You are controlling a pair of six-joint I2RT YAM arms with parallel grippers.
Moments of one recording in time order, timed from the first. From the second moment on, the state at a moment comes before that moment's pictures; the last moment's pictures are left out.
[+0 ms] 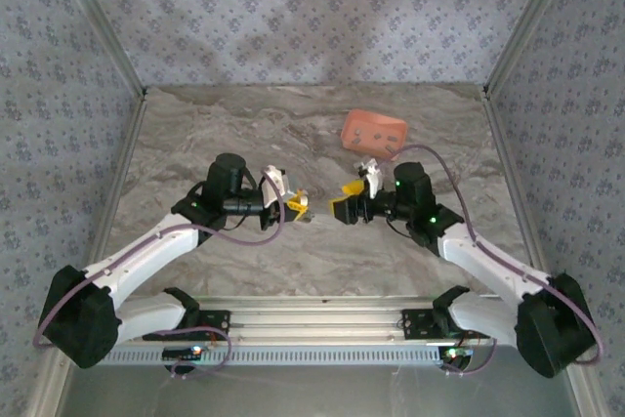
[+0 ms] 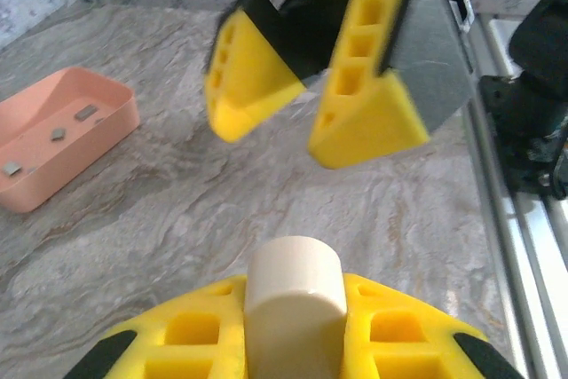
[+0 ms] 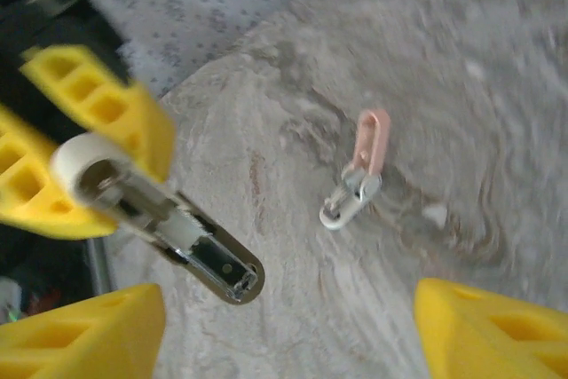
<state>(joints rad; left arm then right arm) -0.60 1.14 0.74 -0.08 0.75 0.37 0.55 1.05 0.59 0.09 -0.58 0.12</state>
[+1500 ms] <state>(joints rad) -0.52 1.13 0.66 -0.11 -0.09 -0.27 0.88 1.51 0.89 0.00 -0.03 0.31</state>
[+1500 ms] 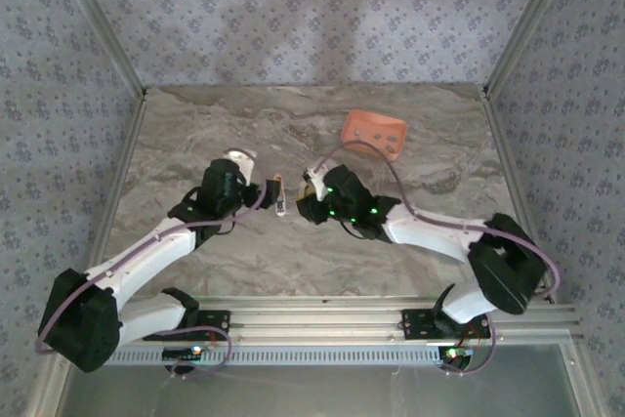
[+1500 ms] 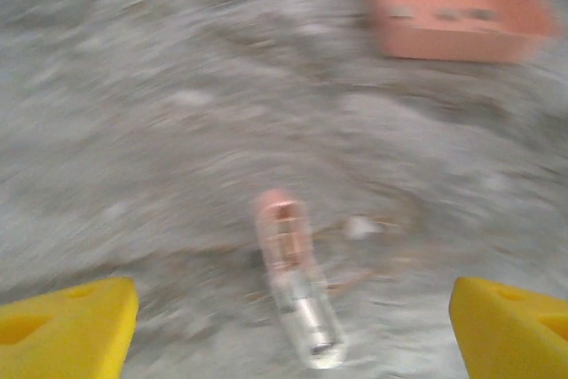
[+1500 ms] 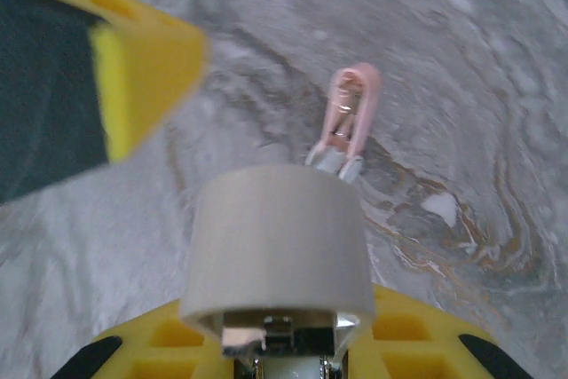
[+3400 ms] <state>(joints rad) -0.41 1.22 0.59 -0.26 -0.26 -0.72 0.88 2.10 1.42 -0.30 0.32 0.77</state>
